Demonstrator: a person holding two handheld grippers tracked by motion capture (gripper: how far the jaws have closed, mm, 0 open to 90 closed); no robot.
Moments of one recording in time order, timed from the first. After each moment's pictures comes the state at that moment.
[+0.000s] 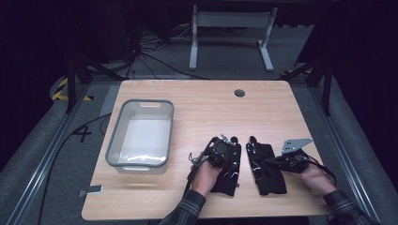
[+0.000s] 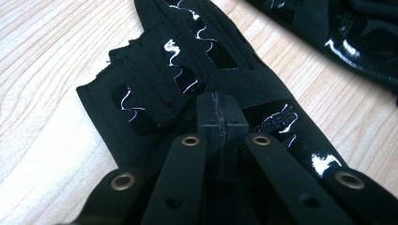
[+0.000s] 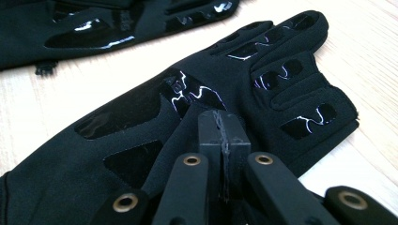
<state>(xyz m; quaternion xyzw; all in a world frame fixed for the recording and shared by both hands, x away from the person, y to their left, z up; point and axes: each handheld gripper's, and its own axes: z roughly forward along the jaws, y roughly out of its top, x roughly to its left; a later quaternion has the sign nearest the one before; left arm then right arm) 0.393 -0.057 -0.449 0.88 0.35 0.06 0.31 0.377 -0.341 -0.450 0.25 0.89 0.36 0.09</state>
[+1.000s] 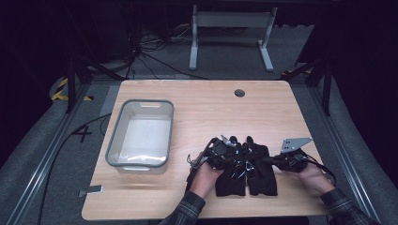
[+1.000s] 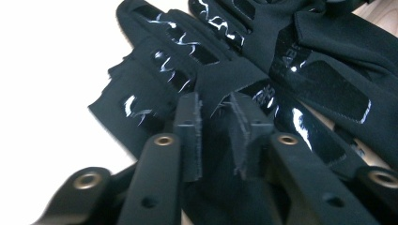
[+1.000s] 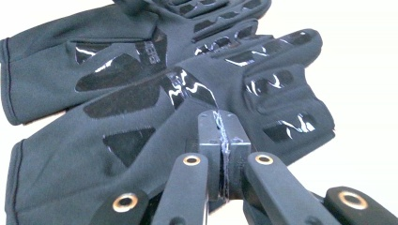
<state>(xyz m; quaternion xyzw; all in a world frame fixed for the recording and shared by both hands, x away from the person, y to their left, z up) 0.379 -0.045 -0.436 0.88 0.34 0.05 0.33 0.375 -0.337 -0.442 0.24 0.89 0.37 0.09</state>
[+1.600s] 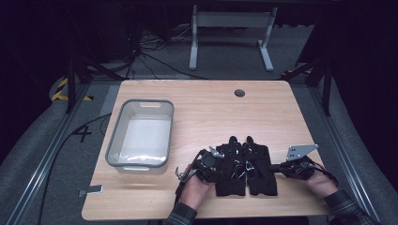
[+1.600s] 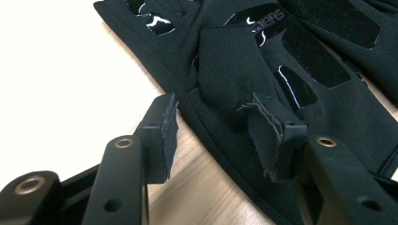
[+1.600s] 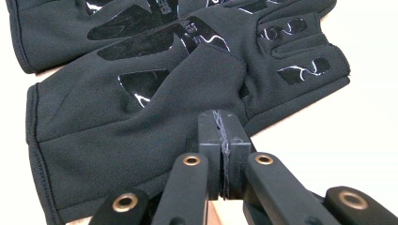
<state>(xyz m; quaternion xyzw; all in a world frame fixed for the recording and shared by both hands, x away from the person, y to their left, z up) 0.351 -0.021 -0.453 0.87 0.37 0.05 0.32 0.357 -0.352 -0.450 0.24 0.90 0.35 0.08</state>
